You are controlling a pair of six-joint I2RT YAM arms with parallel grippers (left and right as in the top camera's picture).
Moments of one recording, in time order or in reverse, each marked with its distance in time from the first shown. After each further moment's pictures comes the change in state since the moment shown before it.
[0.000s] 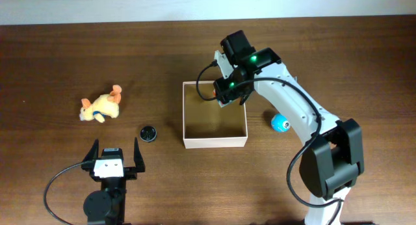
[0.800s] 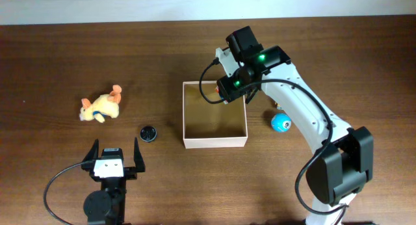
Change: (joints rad) left arm 0.000 0.000 0.000 0.000 0.000 0.000; right arm -0.026 -0.055 0.000 -0.022 0.000 -0.164
